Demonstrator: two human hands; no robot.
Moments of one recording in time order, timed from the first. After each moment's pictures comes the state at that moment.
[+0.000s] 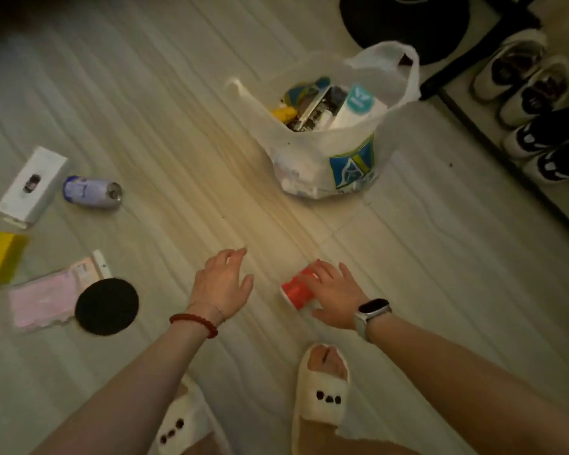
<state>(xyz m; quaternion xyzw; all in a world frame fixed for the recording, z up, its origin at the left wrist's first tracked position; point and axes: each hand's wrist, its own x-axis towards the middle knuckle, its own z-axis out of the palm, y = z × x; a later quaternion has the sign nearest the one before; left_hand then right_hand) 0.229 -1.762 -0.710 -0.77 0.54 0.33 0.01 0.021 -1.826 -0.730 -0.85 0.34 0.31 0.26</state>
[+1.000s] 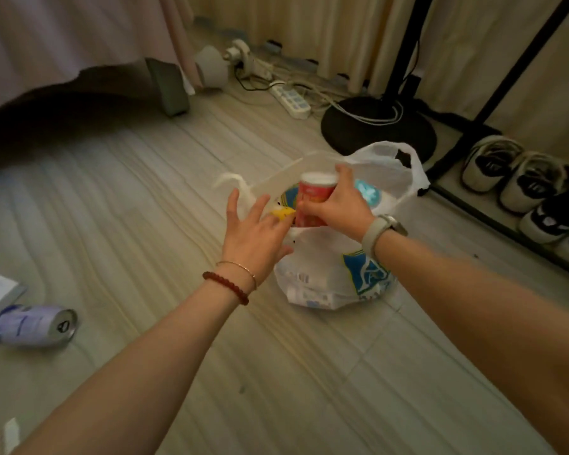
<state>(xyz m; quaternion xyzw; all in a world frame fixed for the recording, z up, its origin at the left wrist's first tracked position) 0.265 -1.983 -0.752 -0.64 0.74 -0.20 -0.04 0.120 -2.076 -0.728 -0.68 0.58 -0.23 0.38</state>
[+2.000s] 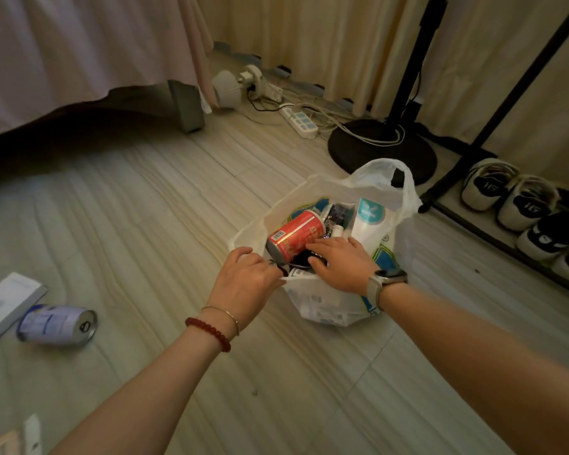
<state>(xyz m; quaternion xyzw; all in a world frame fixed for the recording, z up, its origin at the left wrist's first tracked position) 0.293 -1.927 -0.761 -0.58 0.79 -0.12 -0.15 0.119 -2.023 -0.756 -0.88 0.46 0.03 0.13</state>
